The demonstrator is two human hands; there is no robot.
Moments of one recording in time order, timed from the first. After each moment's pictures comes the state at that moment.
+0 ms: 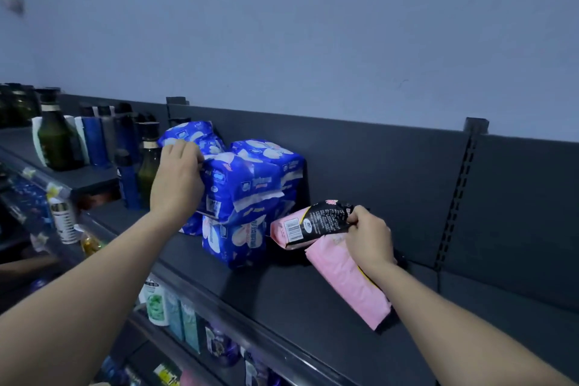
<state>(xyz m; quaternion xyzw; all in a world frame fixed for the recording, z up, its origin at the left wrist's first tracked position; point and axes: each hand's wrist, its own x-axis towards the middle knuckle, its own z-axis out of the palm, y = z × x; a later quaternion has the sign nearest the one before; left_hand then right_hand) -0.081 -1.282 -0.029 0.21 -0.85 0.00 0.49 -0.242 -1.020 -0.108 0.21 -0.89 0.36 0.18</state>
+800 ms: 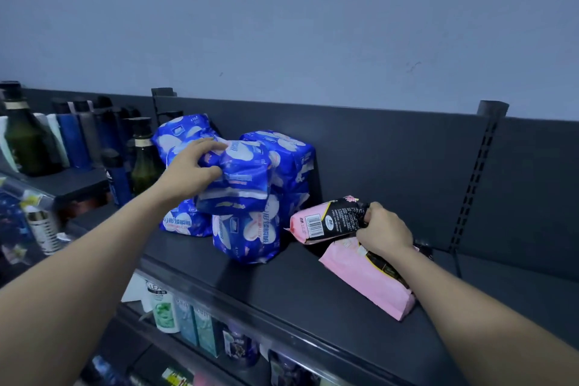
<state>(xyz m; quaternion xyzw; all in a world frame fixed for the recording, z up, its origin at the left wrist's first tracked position) -0.087 -1.326 -0.009 0.14 -0.87 -0.36 0.31 -0.244 -1.037 -0.105 0.14 -0.96 0.24 0.07</state>
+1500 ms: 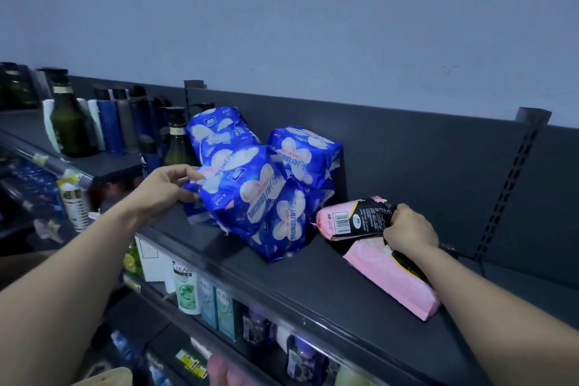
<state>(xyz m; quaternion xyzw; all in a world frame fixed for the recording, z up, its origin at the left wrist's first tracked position) -0.021 -1.400 -0.060 0.13 -0.71 -0.64 0.26 -0.240 -1.046 -0.104 0.10 -0.97 0.23 0.06</state>
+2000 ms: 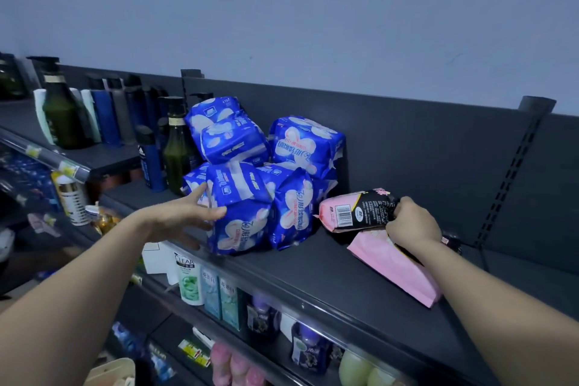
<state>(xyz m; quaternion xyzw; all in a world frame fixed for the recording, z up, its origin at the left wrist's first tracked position) -0.012 -1.385 -0.082 0.21 -0.79 -0.57 -0.04 -0.230 -1.049 -0.112 0.10 -0.96 0.23 0.09</state>
